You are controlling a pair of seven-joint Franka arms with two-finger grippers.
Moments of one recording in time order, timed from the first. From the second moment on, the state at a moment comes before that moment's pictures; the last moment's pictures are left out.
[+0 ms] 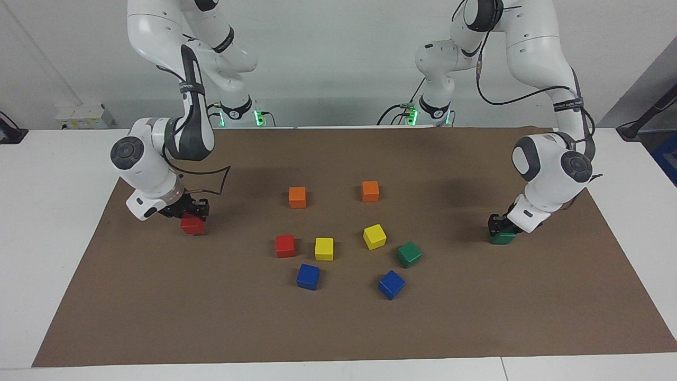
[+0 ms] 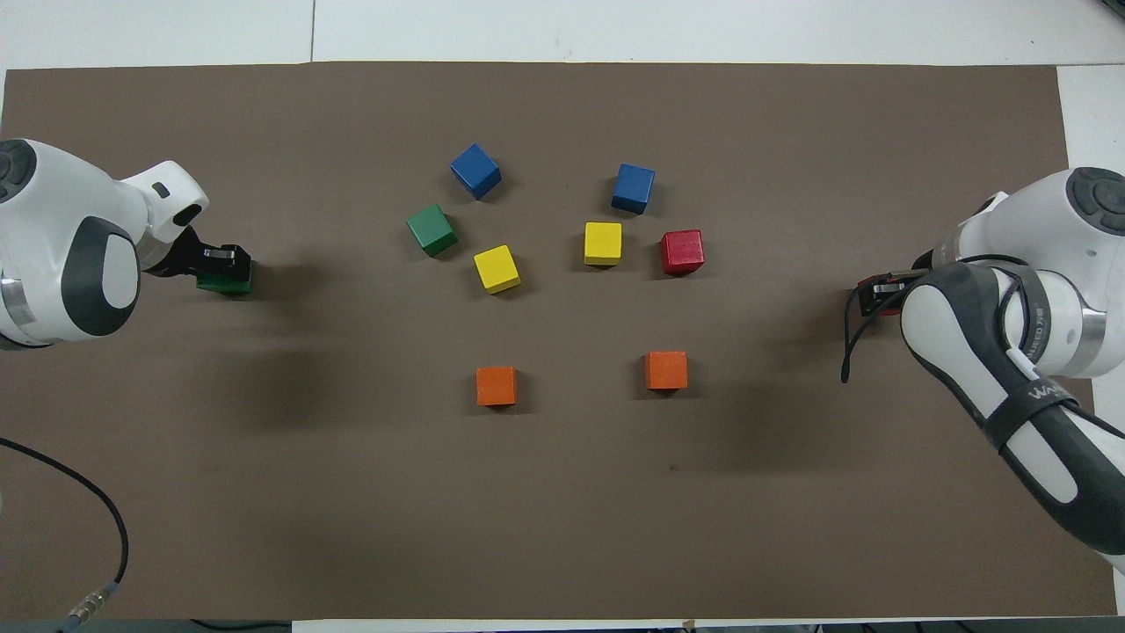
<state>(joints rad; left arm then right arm) 0.10 0.38 -0.08 -1.85 0.01 2.19 0.13 -0.16 0.24 0.09 -2.03 0.00 2.15 -0.07</state>
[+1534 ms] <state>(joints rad) 0.01 0.37 -0.10 -1.65 -0.03 2.06 -0.22 -0.16 0.27 0.09 -2.05 0.00 2.23 -0.06</state>
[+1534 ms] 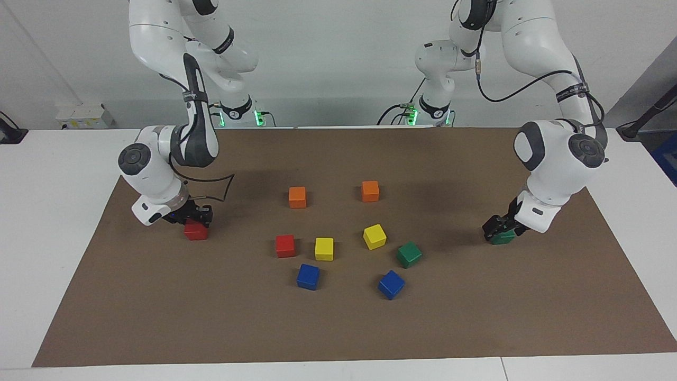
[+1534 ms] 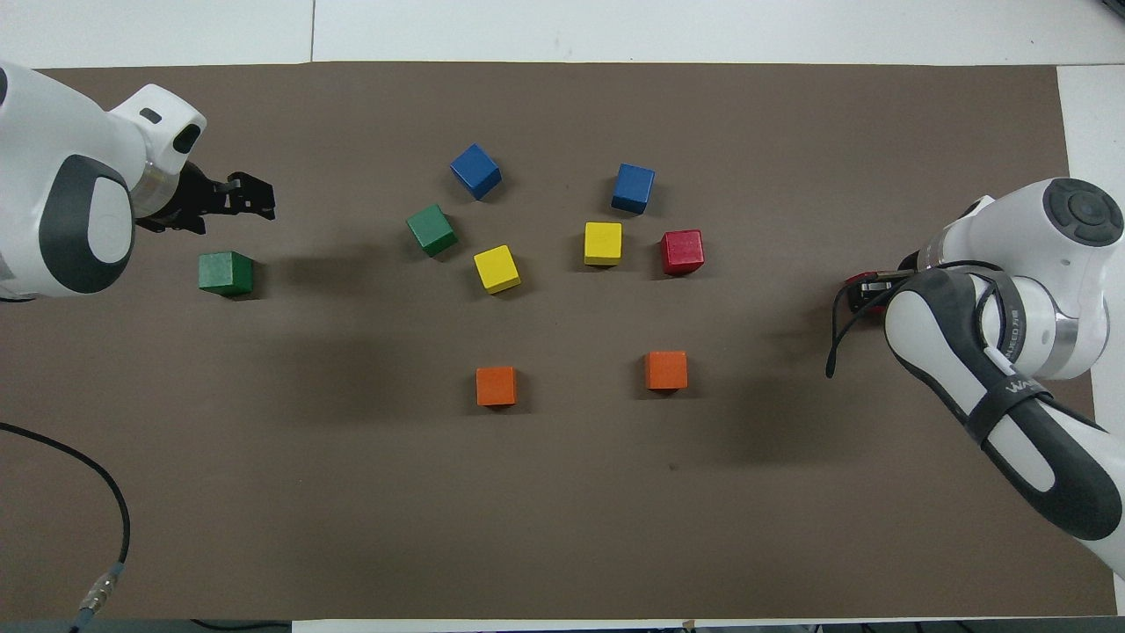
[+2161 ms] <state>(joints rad) -0.25 0.46 -0.10 -1.47 -0.03 1.97 -0.69 -0.12 0.27 0.10 -1.94 0.00 2.08 0.00</state>
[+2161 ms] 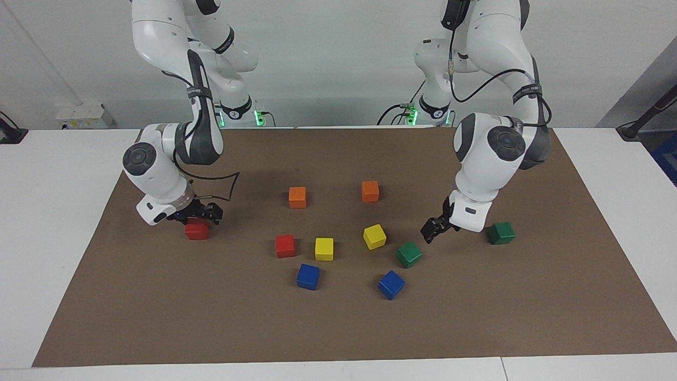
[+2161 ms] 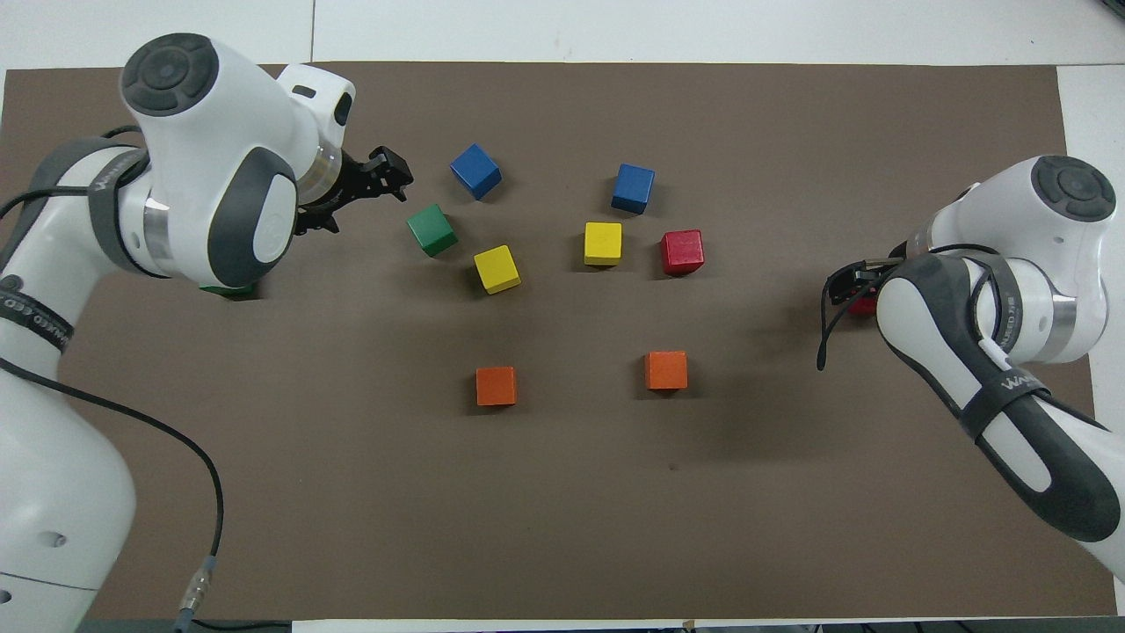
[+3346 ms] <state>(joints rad) -0.35 0.67 -0.05 -1.30 0.04 1.97 -0.79 0.19 0.25 0.11 -1.72 0.00 1.92 0.20</state>
